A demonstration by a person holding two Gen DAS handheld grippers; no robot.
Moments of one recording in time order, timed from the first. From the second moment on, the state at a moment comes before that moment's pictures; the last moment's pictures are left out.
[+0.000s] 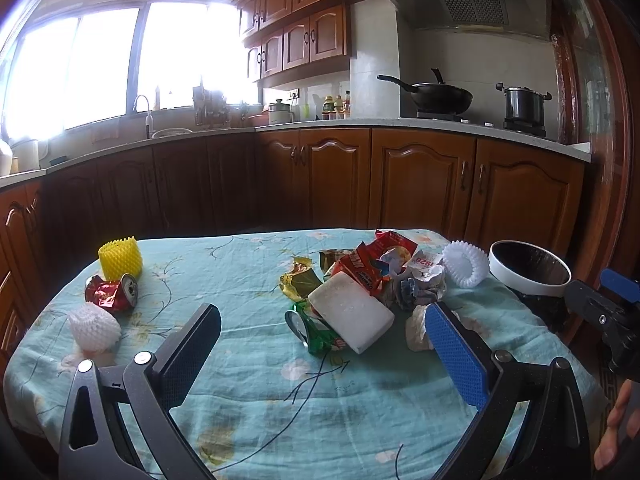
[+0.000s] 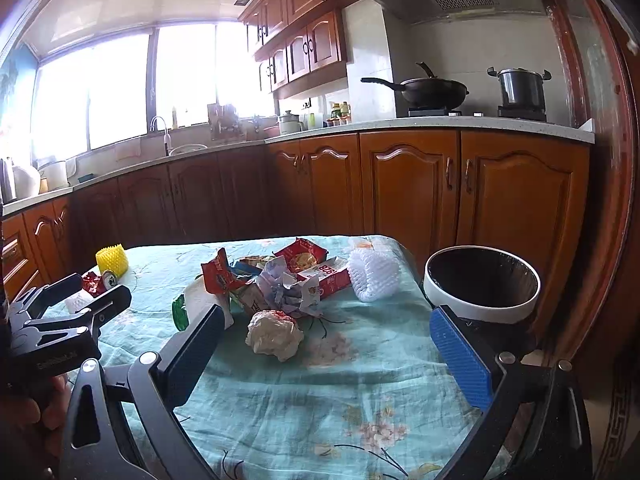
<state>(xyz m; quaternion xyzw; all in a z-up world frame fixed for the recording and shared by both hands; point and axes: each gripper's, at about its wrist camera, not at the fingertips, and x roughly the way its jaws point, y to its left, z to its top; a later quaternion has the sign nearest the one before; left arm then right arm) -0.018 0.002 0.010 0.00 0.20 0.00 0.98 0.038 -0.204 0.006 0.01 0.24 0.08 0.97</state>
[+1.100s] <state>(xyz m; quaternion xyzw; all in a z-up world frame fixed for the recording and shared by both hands) -0.013 0.005 0.000 -0.01 0.21 0.00 0.98 0.041 -0.202 0.000 0.02 0.25 0.10 0.96</state>
